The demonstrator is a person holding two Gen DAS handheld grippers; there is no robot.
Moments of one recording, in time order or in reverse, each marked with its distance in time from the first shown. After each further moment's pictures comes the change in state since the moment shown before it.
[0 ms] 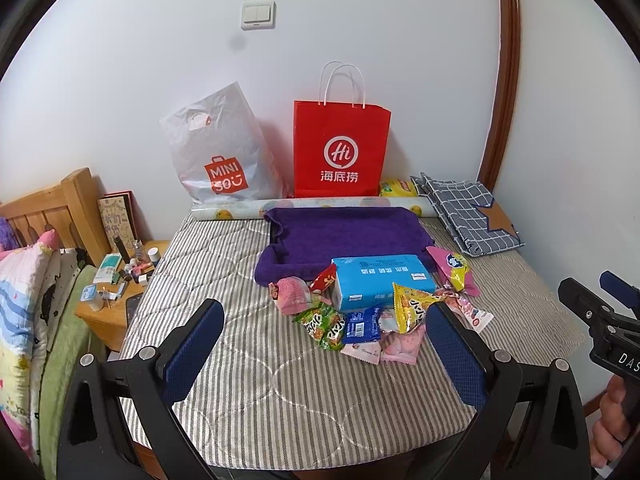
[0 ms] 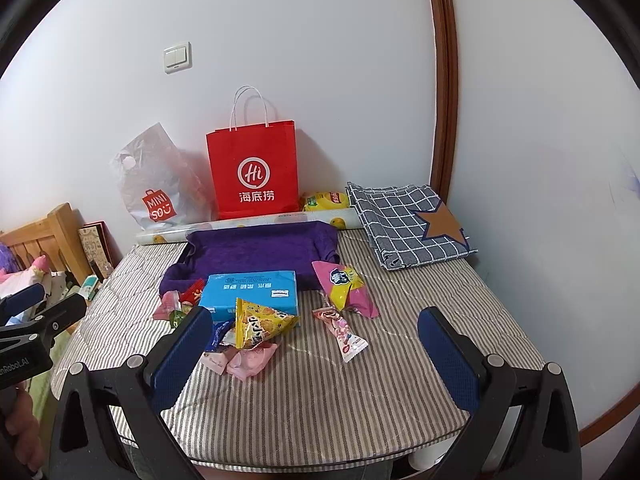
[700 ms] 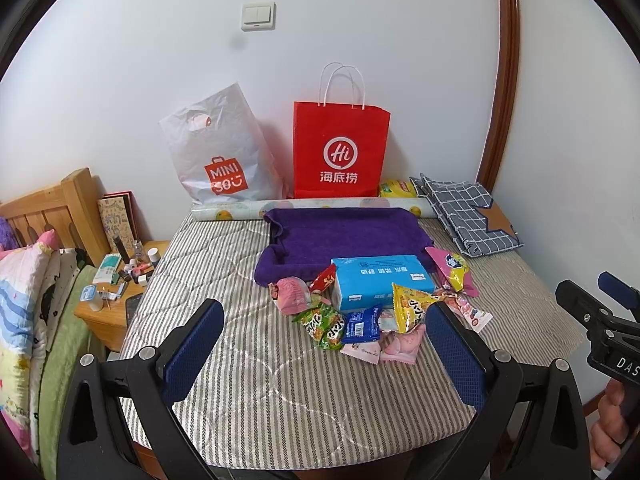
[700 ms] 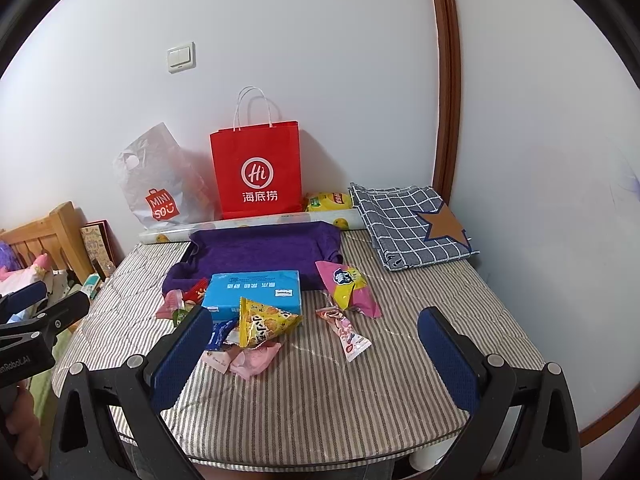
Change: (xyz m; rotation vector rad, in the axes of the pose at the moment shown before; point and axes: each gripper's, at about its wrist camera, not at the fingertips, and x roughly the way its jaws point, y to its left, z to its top) left arm 0.000 -0.001 0.000 0.002 -0.001 -0.003; right arm -0.002 0.005 0.000 -0.004 -0.004 0.002
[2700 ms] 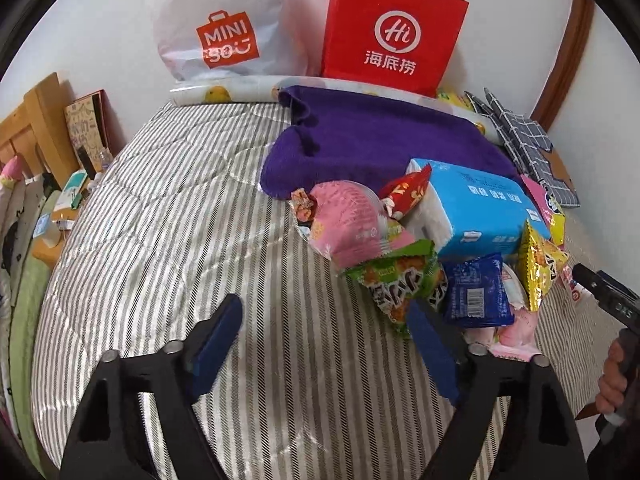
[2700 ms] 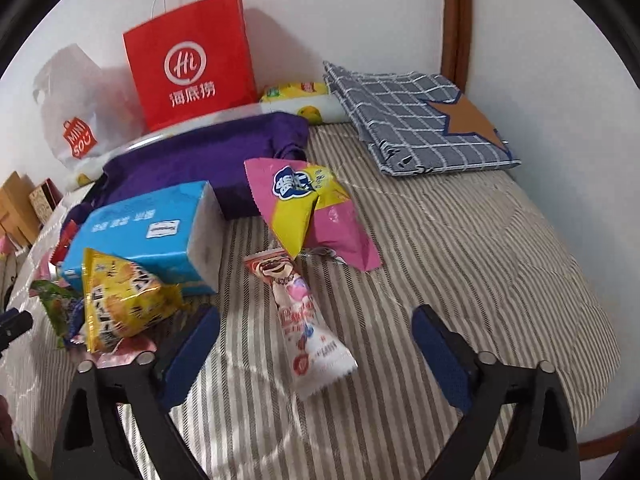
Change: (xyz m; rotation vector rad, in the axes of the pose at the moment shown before) left arm 0.186 0.070 -0.056 -0.088 0.302 -0.027; right arm 0.216 -0.059 -0.053 0.050 0.301 -0.015
